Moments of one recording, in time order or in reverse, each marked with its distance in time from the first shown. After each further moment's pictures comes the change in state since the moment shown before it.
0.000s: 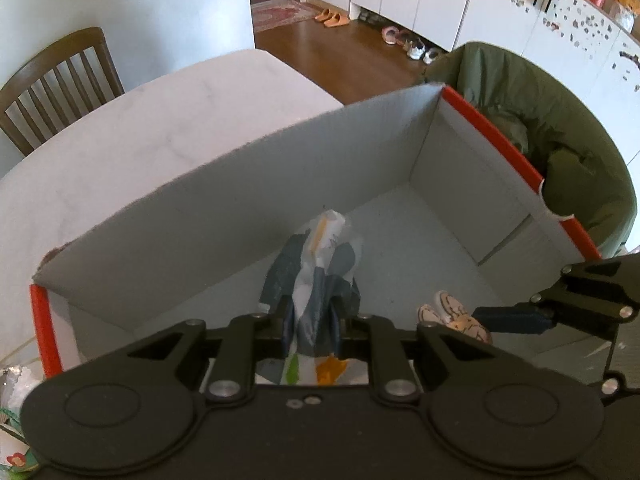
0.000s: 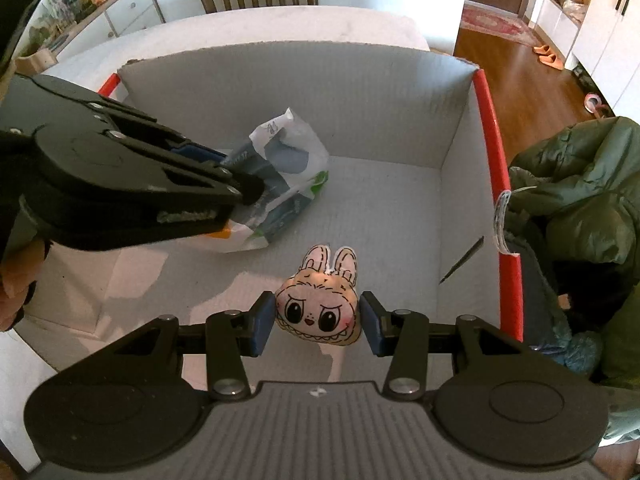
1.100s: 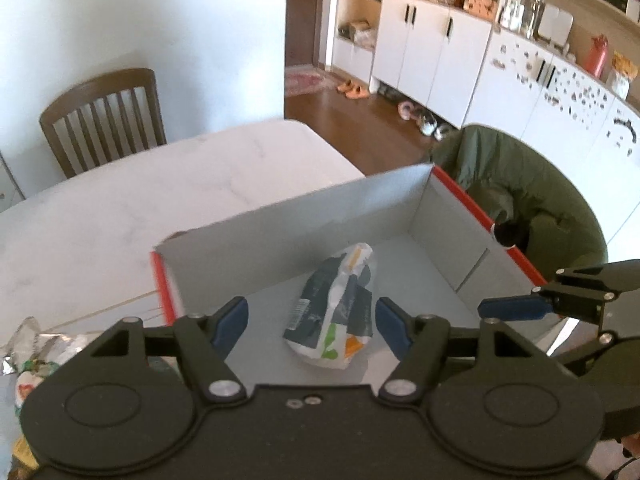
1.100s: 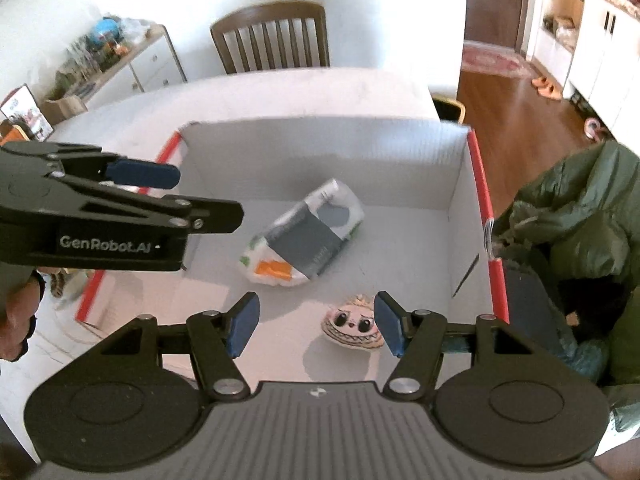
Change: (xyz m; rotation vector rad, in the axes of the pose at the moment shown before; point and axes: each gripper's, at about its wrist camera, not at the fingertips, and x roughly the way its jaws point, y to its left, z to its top) left arm -0.097 0.020 -0.042 -0.112 -0.240 0.020; right arm -0.069 0.027 -0.010 0.029 -0.195 0.043
